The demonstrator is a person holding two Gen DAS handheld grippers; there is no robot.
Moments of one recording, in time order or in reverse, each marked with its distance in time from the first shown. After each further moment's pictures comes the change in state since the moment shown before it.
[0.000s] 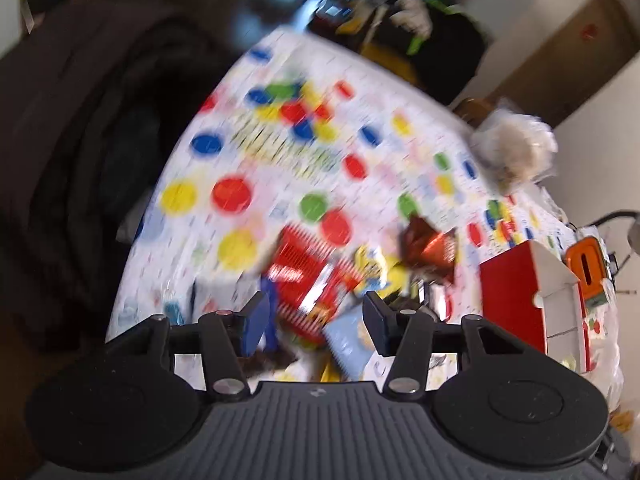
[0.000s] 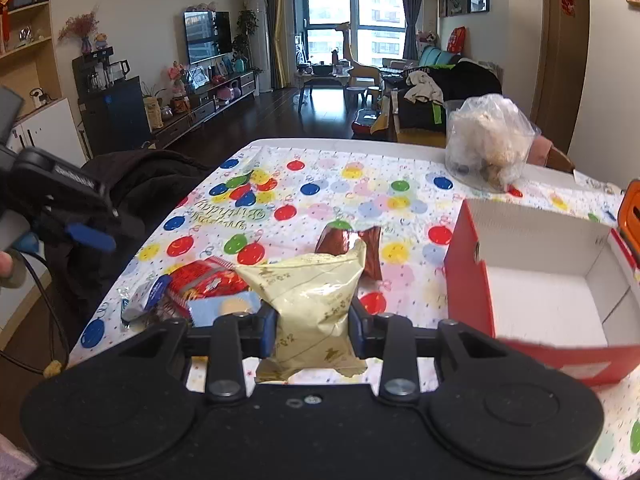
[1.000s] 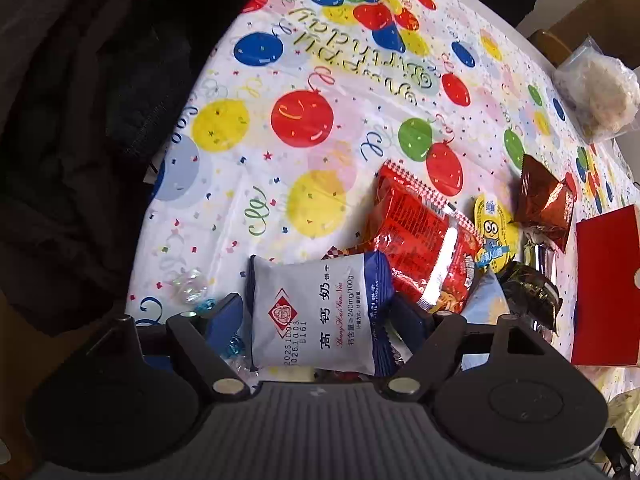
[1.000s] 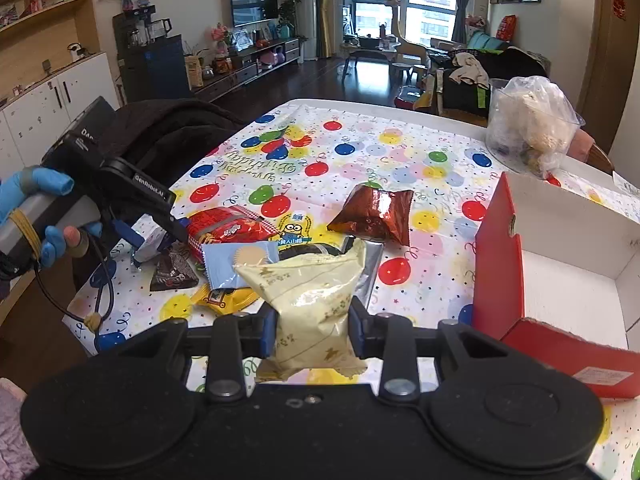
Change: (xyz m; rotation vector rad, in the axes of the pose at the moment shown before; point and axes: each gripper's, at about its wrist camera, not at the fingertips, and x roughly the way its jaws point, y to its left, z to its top) left arm 0.101 0.045 0.011 0.017 0.222 0.139; right arm 0.015 -0.003 -0.014 -0.109 0.086 0.077
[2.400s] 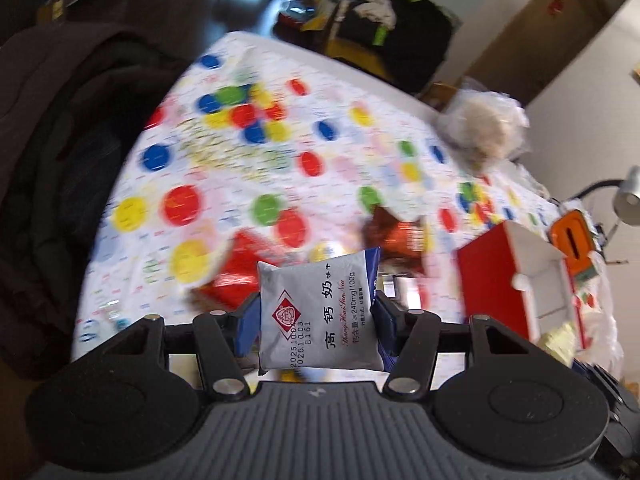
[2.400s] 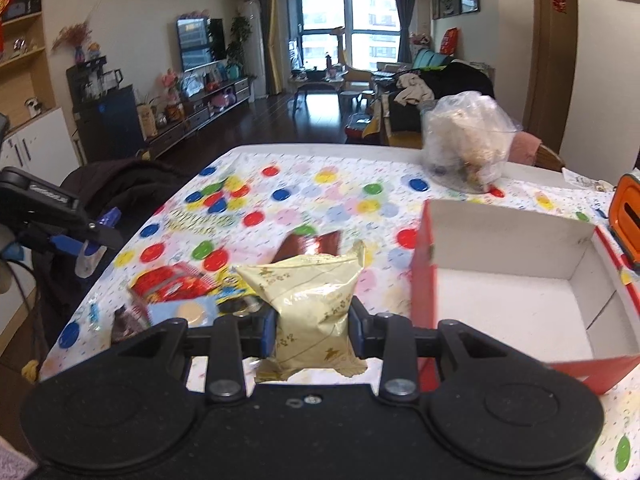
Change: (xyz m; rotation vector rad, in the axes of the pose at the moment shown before) left arm -0.105 -0.089 -0.033 0.136 -0.253 -0.175; right arm -0.022 -0.066 0.017 0.127 -0.123 -0.105
